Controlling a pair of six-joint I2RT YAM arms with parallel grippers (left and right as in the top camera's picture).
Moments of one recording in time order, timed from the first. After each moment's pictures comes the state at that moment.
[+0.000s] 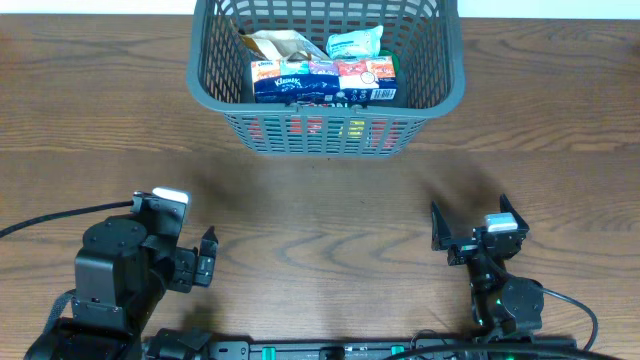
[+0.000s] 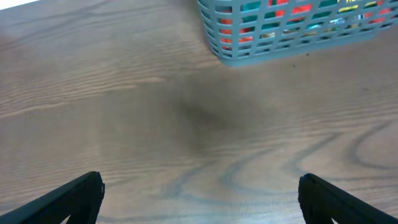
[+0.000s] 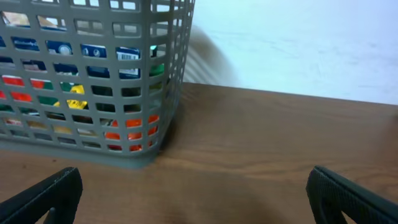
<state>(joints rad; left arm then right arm) -0.21 0.64 1.02 -1.14 -0.06 0.09 0.11 0.01 0.01 -0.07 0.02 -0.05</state>
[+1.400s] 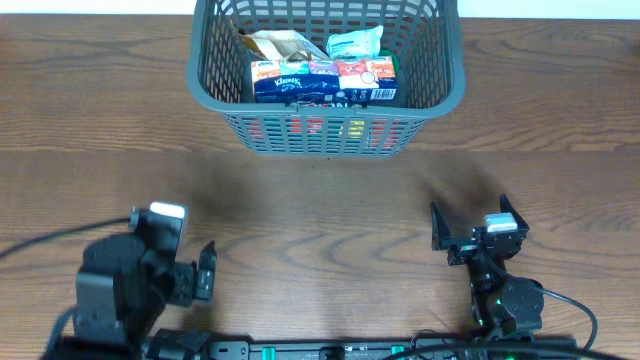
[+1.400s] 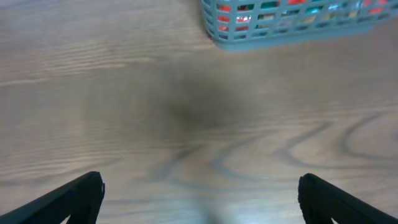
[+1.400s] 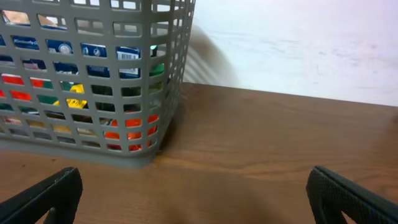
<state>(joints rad) -0.17 0.52 0.92 -1.16 -0.01 0.04 0.11 0.01 0.01 -0.07 0.02 -0.06</state>
